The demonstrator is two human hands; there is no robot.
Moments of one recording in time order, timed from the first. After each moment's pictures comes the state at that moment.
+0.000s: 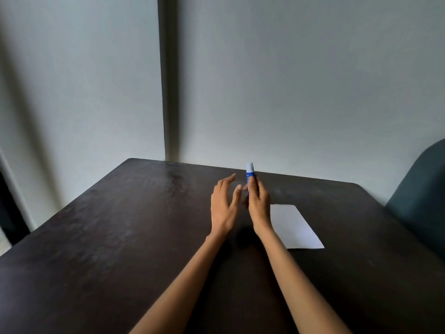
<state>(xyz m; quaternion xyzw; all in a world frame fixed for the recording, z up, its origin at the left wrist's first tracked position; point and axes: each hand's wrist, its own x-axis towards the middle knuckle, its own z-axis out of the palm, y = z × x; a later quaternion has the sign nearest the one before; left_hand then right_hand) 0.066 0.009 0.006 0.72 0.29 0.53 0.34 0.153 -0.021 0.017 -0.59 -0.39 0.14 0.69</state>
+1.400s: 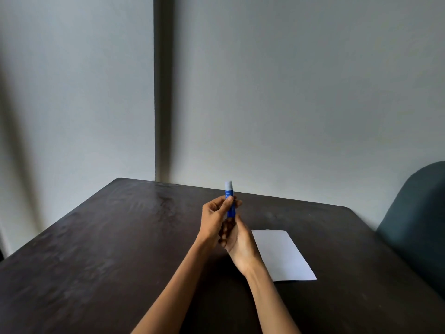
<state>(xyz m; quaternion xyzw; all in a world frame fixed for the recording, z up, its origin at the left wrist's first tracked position) 0.070 0.022 0.042 0.57 0.18 0.48 0.64 0.134 -0.032 0.013 -0.39 -0.29 0.52 0.71</state>
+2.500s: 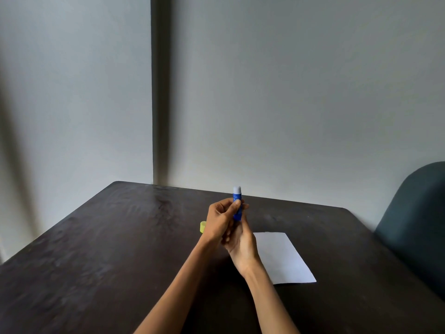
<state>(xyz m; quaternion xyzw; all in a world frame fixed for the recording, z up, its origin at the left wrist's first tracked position) 0.079 0.015 0.050 0.59 0.19 0.45 0.65 0.144 -0.027 0.009 -0.38 -0.30 0.47 0.74</state>
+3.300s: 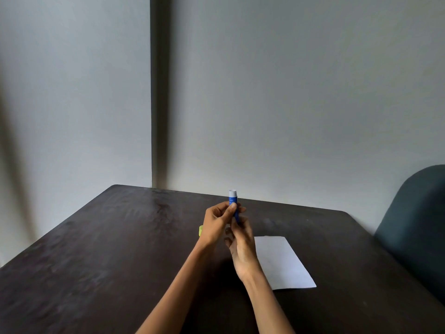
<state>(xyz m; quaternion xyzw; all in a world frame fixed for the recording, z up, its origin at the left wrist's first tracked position) 0.077 0.021 0.051 0.60 0.17 0.46 0.63 0.142 -0.025 0.006 -0.42 -0.33 0.37 0.76</state>
